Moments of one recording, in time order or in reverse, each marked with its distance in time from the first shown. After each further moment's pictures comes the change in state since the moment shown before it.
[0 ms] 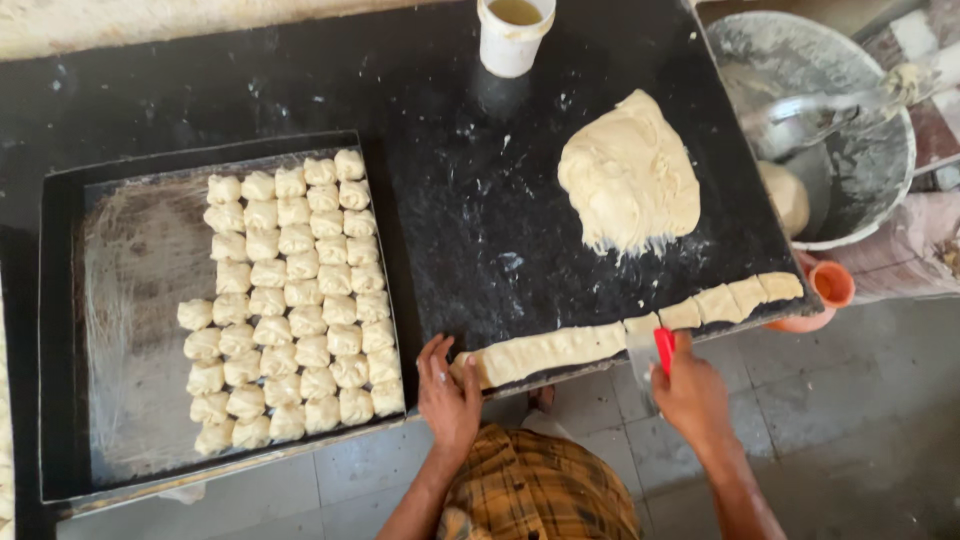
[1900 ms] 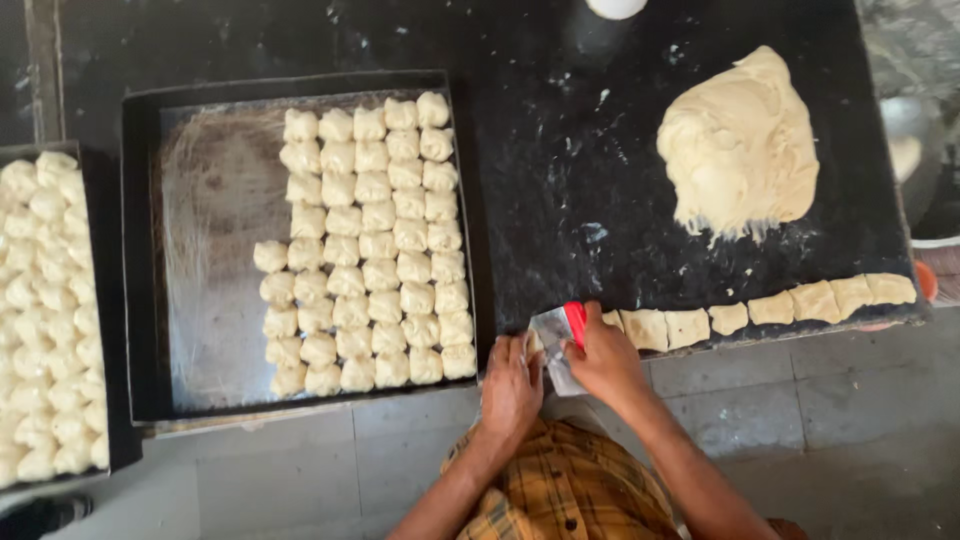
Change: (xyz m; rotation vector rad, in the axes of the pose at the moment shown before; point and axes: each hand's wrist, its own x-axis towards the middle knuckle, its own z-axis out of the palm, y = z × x) left_hand -0.019 -0.024 -0.026 -0.008 -0.309 0.038; right_hand -0.014 -0.171 0.093 0.163 -0.305 -0.215
